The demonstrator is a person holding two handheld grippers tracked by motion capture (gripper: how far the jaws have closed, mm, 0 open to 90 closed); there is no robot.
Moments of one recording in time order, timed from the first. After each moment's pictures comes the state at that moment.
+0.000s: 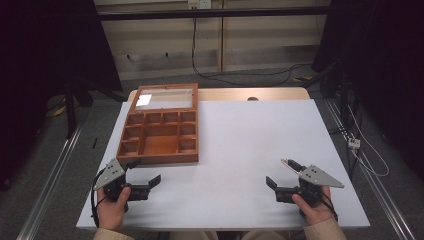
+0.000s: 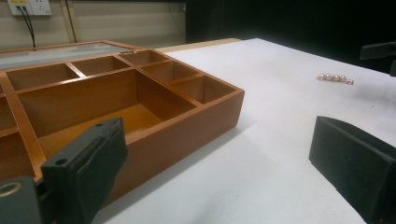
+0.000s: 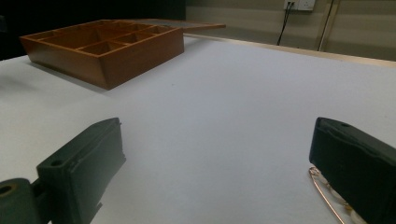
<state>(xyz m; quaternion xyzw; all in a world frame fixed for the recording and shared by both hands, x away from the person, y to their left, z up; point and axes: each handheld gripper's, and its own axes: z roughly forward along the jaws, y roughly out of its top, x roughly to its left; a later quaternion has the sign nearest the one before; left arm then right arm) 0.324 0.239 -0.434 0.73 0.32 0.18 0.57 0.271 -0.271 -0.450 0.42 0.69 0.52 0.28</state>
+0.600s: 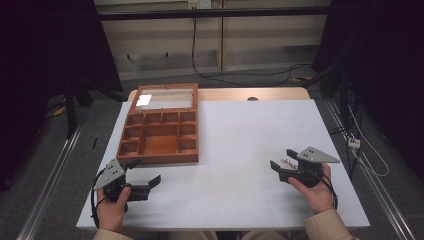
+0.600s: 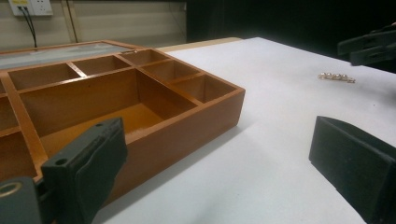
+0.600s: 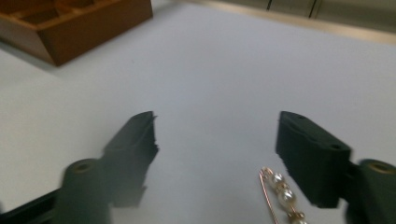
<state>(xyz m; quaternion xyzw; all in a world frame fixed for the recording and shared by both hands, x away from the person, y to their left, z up) 0.323 0.239 -0.434 0.73 0.32 0.18 0.57 0.316 -0.288 -0.439 0.45 0.73 0.44 0.25</state>
